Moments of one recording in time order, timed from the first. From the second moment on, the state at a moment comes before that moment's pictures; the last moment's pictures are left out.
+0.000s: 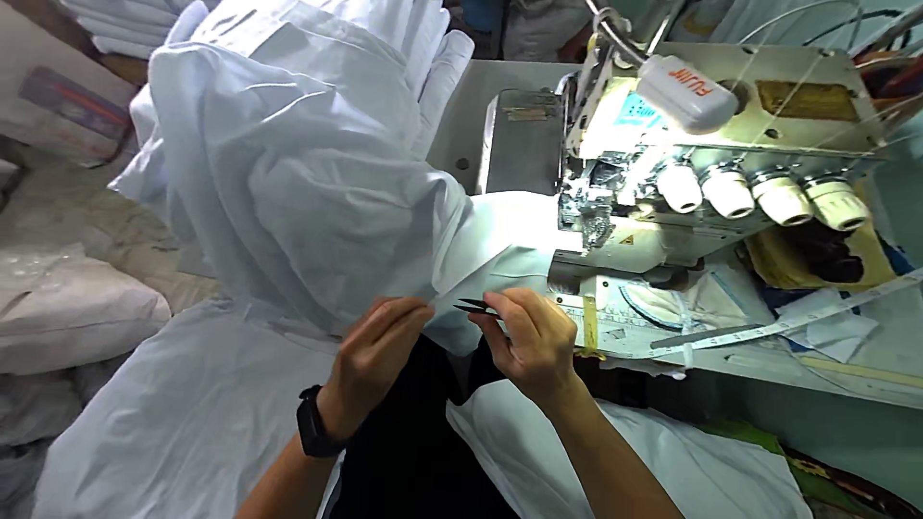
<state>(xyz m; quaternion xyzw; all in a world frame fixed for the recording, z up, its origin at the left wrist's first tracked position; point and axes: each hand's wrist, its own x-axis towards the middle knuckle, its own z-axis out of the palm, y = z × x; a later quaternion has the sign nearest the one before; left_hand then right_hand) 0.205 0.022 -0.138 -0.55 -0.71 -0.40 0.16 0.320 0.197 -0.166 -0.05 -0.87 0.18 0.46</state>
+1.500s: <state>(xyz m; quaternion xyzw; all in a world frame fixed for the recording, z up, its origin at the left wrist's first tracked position) 0.170 0.022 -0.169 -0.54 -0.78 -0.31 0.03 0.348 0.258 -0.217 -0.33 -0.42 0.70 0.47</state>
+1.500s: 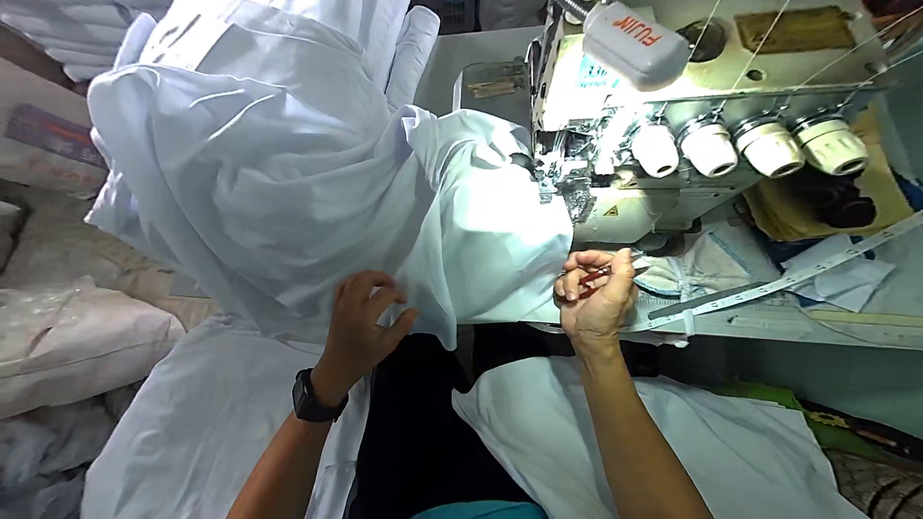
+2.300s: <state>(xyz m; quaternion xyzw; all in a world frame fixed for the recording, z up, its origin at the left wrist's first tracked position) 0.161 0.197 -0.118 -0.63 -0.64 -0.43 -0.13 0.372 0.268 -0.222 -0.13 -0.86 0.33 0.38</state>
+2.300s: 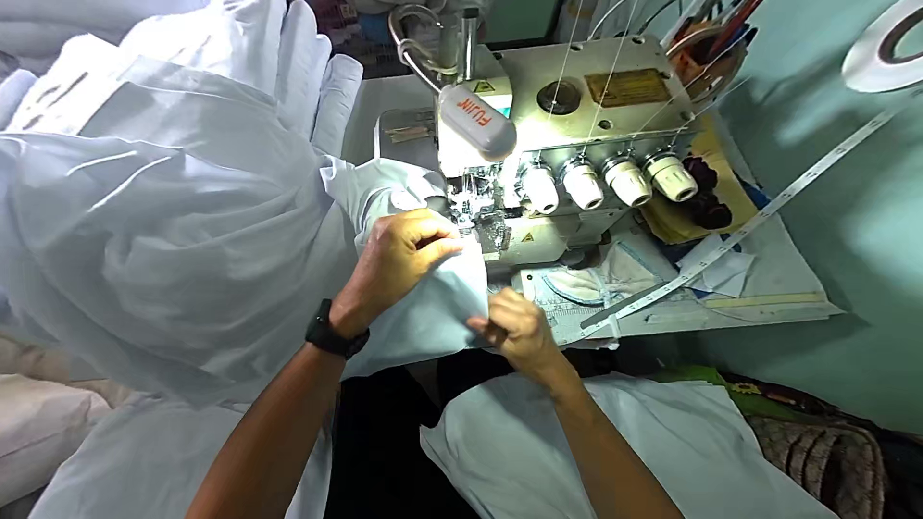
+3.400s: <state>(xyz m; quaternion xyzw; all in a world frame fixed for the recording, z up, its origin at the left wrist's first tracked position) 0.191 0.153 -0.150 -0.68 -0.63 -0.37 0.10 0.345 0.219 -0.153 -0.25 -0.43 0.76 0.41</state>
